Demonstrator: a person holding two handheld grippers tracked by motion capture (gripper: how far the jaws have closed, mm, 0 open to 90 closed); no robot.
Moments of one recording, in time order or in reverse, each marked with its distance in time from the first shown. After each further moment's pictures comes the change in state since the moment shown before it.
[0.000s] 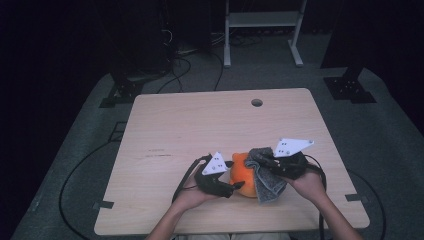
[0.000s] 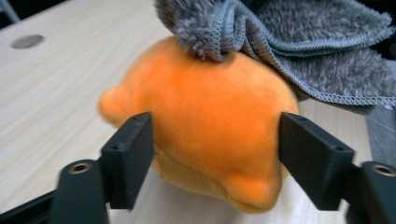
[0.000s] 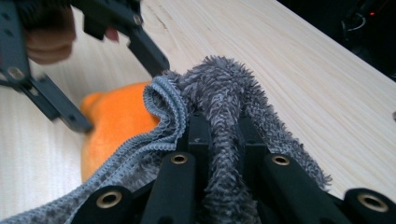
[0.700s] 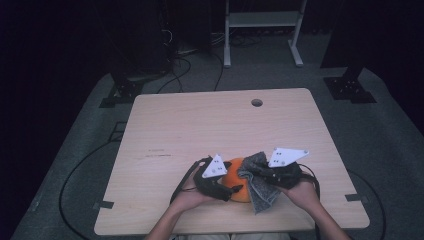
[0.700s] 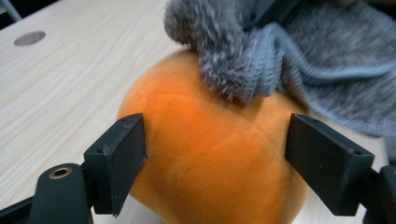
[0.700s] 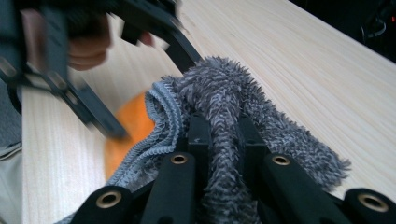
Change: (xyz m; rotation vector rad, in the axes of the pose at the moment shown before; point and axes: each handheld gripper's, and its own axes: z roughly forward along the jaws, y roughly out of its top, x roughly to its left) left arm 0.001 -0.009 -0.002 0.026 0.013 0.029; right arm 0.025 -0.007 0.010 -0.033 0.039 -0.010
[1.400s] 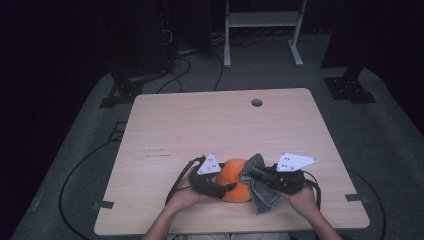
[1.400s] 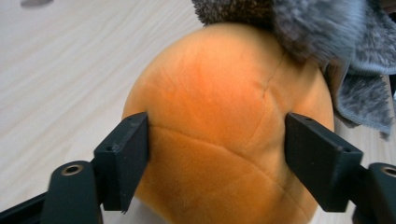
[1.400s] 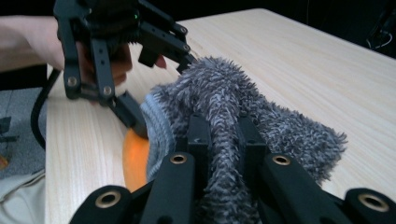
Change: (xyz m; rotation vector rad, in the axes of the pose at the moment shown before) left arm 0.015 -0.015 -0.006 0.049 0.011 -0.087; right arm 0.000 -0.027 -0.002 -0.126 0.038 0.110
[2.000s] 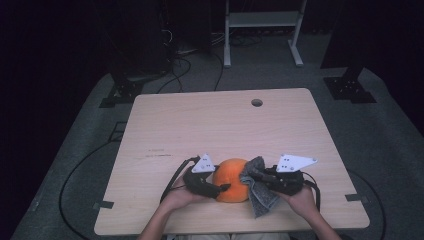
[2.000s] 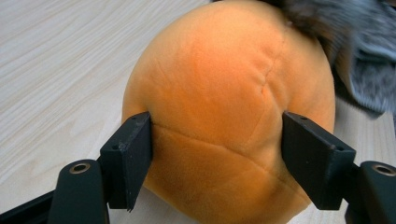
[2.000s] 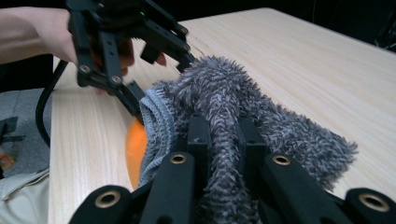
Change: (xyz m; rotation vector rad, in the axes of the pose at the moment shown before) left arm 0.007 -0.007 -0.006 0.029 -0.018 -0.023; right arm -0.004 -0.008 0.002 0.009 0.003 0.017
